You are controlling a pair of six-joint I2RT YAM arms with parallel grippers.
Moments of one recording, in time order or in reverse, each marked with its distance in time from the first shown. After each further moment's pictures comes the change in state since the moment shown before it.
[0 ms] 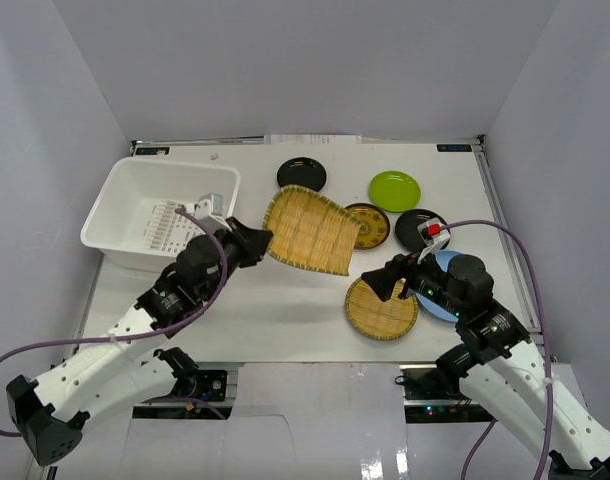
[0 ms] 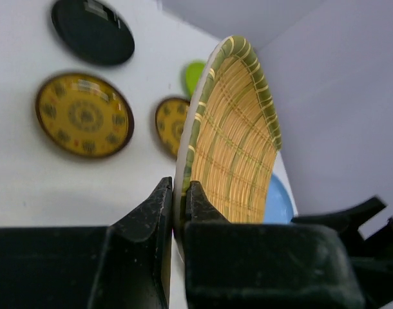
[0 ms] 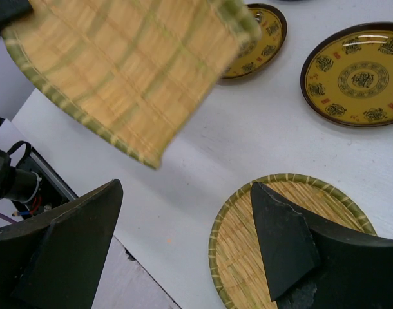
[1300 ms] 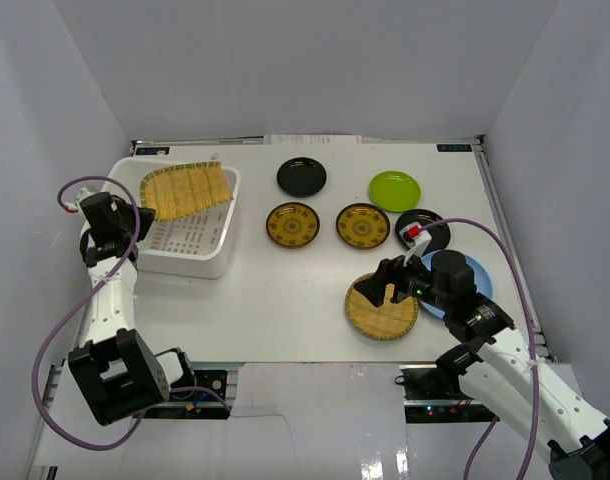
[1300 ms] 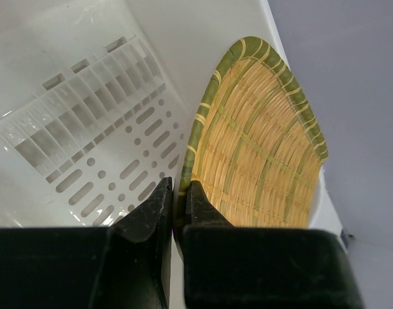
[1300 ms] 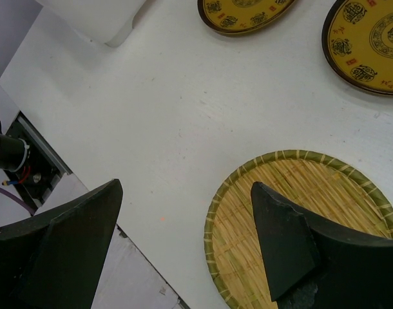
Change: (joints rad) left arm 1.146 0.354 0.174 -0.101 0.458 0.037; right arm 0.000 0.090 -0.049 0.032 -0.077 -0.028
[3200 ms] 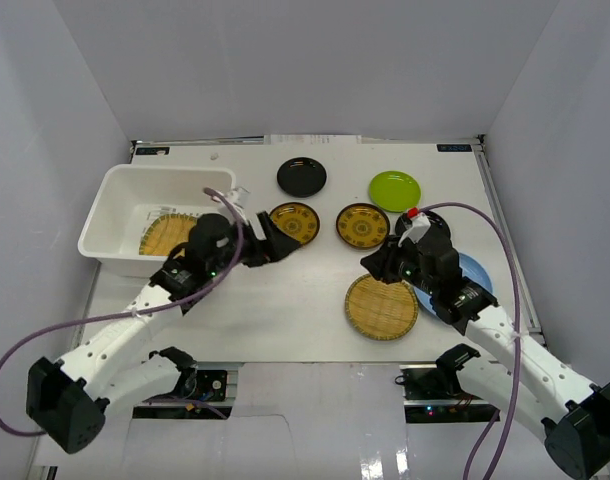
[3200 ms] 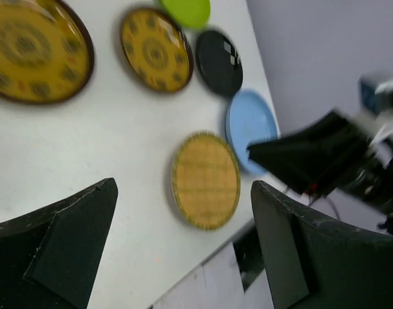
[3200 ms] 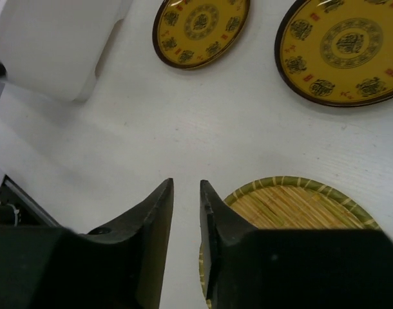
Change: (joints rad) left arm -0.850 -0.205 -0.080 0.067 0.098 0.015; right arm 0.000 0.220 0.051 0.141 0.138 0.126
